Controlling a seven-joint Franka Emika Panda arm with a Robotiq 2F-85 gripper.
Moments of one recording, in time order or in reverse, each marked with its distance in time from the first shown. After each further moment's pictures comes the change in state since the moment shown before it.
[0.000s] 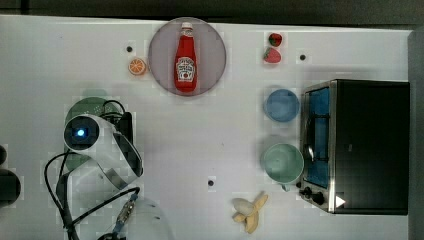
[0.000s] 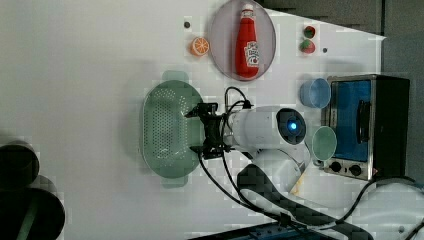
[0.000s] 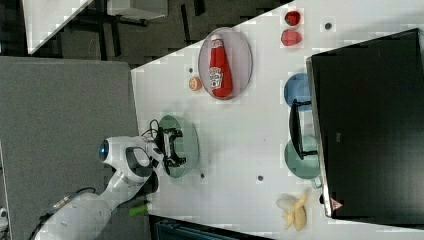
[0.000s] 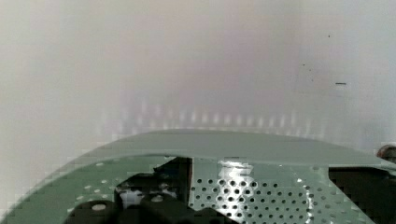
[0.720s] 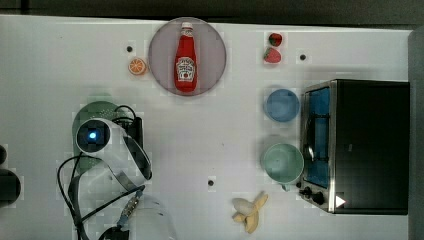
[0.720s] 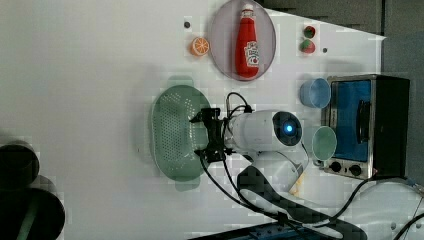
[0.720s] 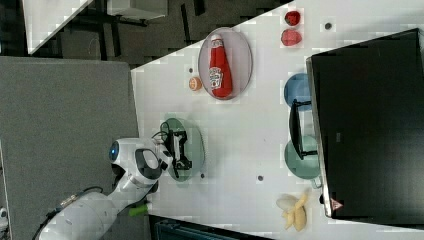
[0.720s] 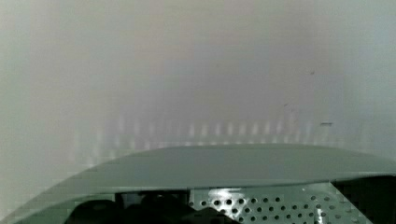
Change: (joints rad) arm 0.028 0.002 -0.062 -0.055 -0.002 0.013 0.002
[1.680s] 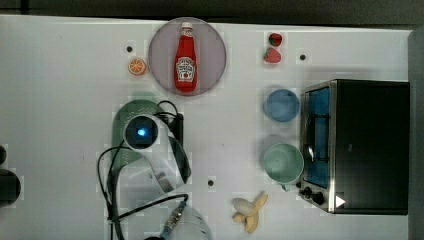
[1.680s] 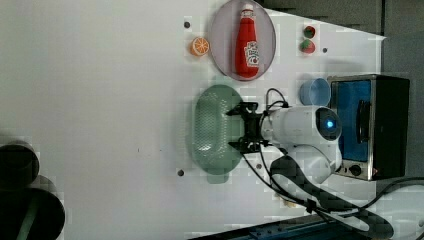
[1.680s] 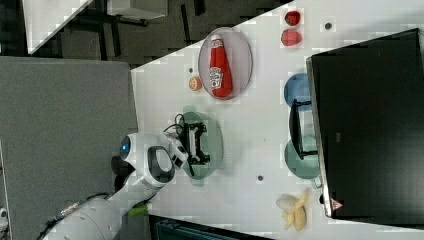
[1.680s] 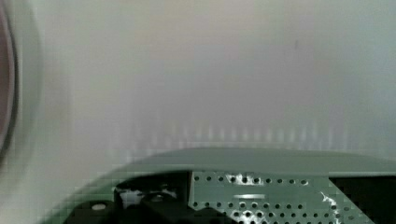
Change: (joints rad) arm -0.104 -0.115 -0.109 -0.115 0.001 0.029 -0.116
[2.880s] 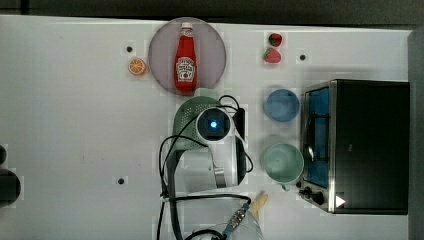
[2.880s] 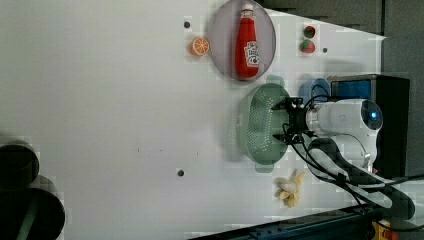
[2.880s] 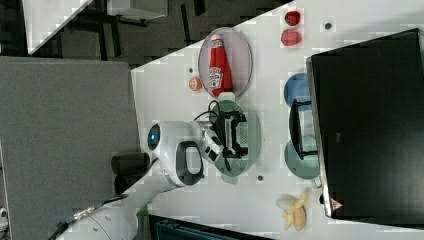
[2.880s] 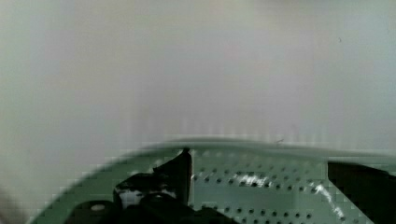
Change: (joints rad) arm -0.021 -0.025 -0.285 -0.014 0.002 -0.002 -0.274
